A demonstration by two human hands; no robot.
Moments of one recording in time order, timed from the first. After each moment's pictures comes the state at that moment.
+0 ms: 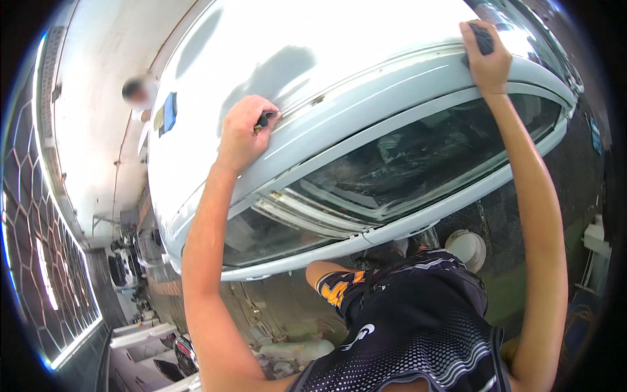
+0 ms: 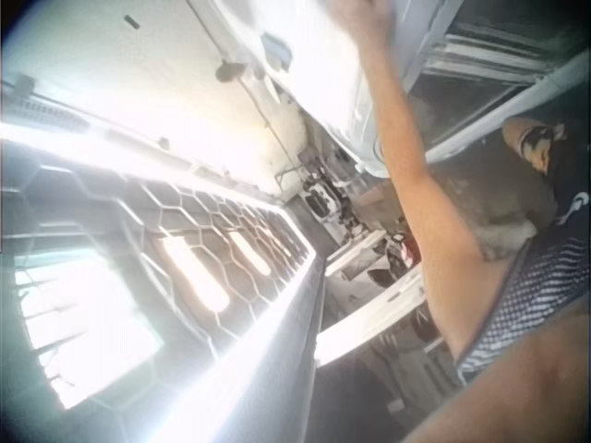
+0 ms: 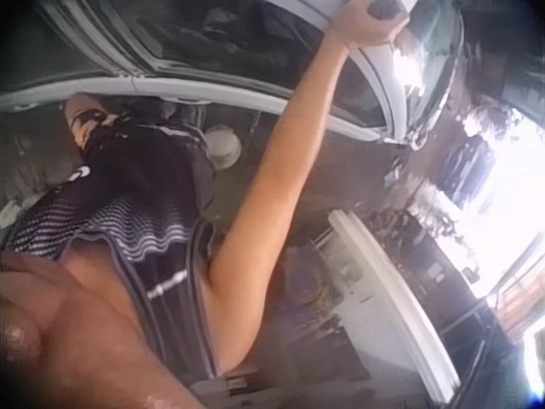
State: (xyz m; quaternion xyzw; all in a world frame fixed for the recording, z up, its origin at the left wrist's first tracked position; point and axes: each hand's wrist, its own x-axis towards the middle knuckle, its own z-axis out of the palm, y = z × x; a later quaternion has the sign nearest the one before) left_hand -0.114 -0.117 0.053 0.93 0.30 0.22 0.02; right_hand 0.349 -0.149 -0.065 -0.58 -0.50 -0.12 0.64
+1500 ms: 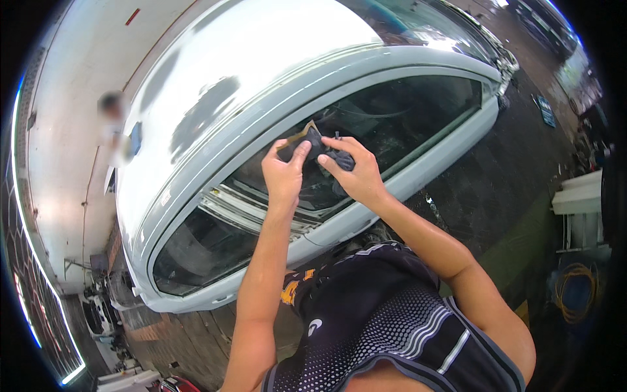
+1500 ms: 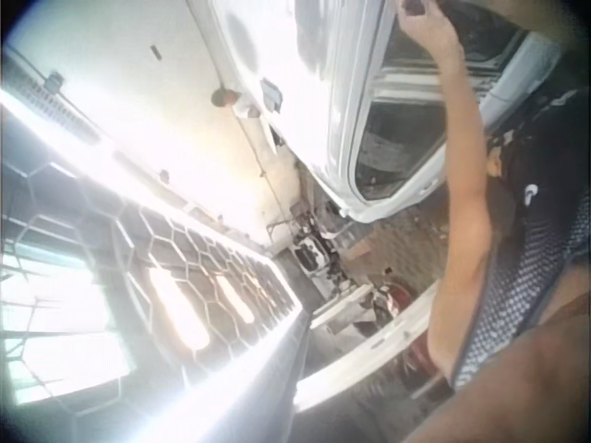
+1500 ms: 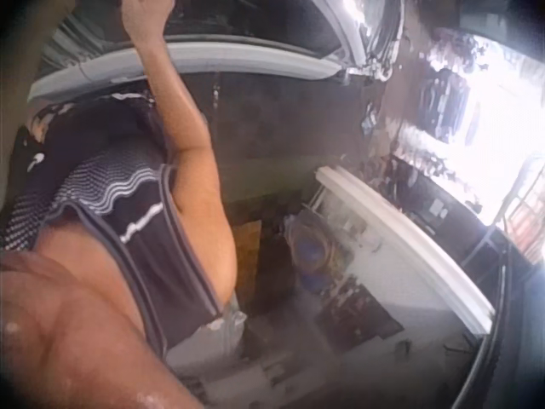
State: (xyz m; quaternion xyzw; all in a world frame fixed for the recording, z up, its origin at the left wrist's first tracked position) left_hand 0.056 -0.295 -0.028 0.56 0.45 0.48 0.51; right_hand 0.202 -0.365 -0.069 -0.55 -0.50 0.24 0.62
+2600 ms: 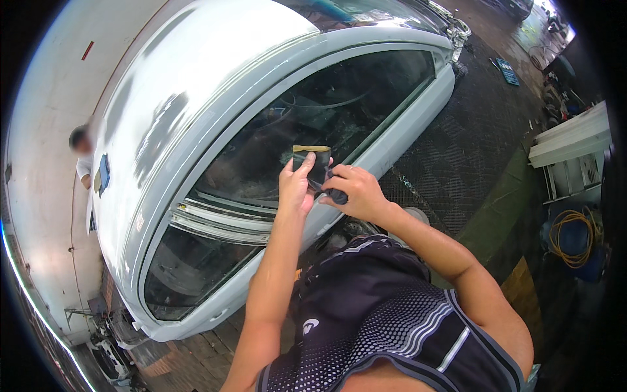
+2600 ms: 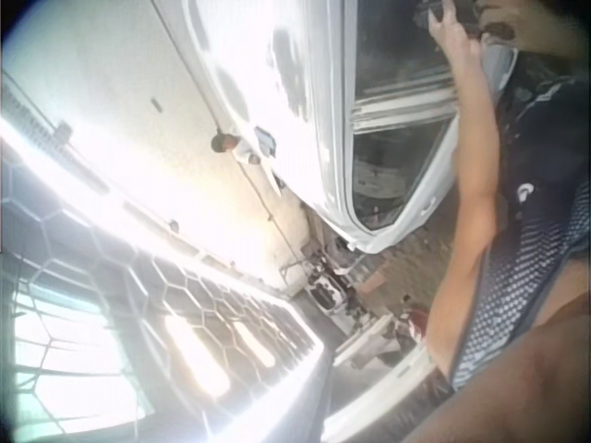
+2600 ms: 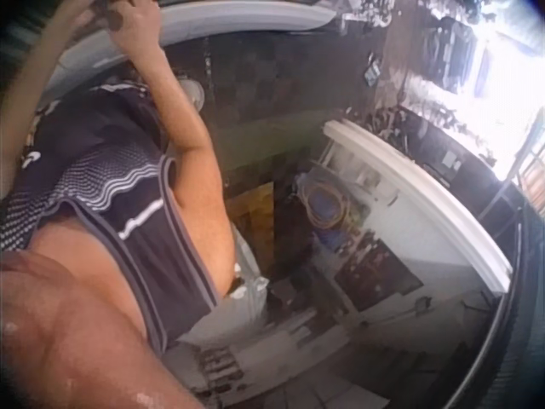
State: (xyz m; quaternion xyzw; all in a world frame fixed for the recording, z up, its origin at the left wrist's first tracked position) left_hand 0.105 -0.355 -0.091 0.33 0.40 0.33 0.79; right_hand 0.239 -0.468 -0.105 -0.60 -0.65 0.09 0.46
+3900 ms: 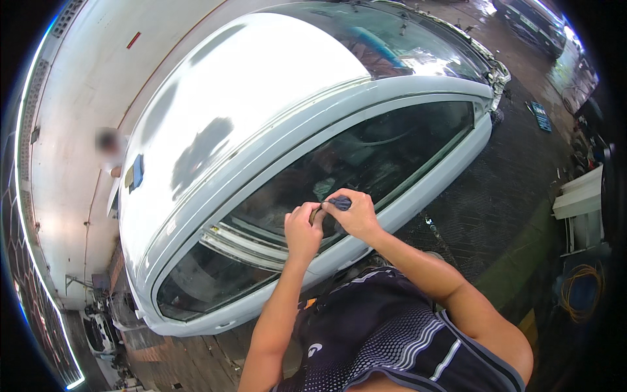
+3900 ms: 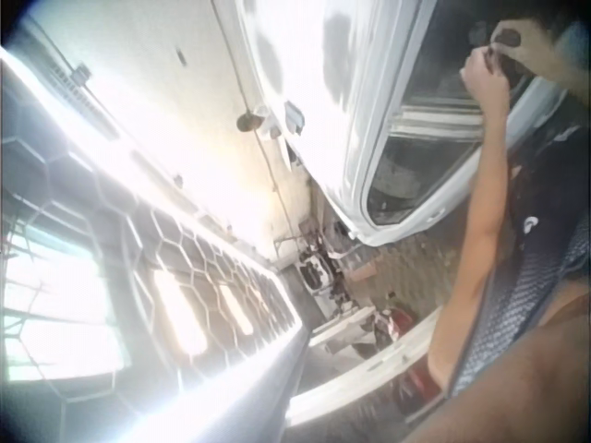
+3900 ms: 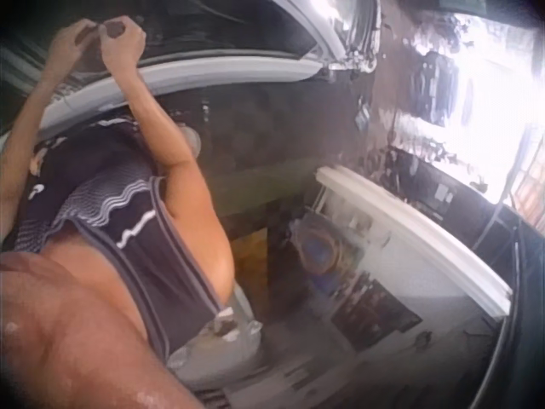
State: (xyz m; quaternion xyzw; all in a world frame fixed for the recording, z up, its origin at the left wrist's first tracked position) left_hand 0.053 -0.330 -0.074 0.80 0.49 0.26 0.24; right_hand 0.213 -0.369 -0.091 -0.62 -0.41 0.40 0.54
